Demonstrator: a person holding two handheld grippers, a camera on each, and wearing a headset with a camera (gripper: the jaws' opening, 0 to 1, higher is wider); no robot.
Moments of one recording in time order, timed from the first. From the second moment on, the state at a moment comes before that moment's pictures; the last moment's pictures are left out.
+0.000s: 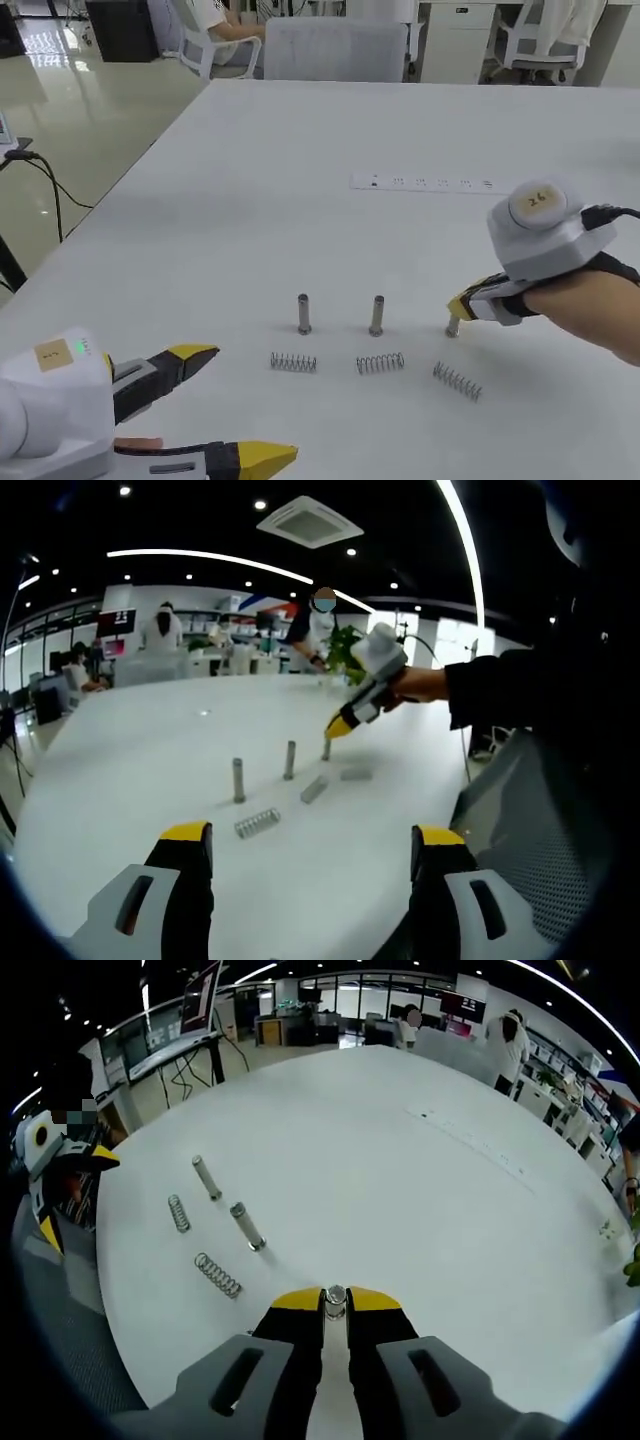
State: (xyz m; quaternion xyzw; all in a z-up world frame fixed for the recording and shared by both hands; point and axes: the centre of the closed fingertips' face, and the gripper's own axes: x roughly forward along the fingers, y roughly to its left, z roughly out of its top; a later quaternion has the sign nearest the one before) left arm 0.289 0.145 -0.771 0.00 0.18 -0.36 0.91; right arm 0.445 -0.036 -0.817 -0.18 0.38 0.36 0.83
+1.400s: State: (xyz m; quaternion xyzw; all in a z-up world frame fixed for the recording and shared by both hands) left arm 0.288 0.143 -0.771 0.01 0.18 -0.37 0.91; right arm 0.439 -0.038 -0.815 -0.19 0.37 0.38 0.83
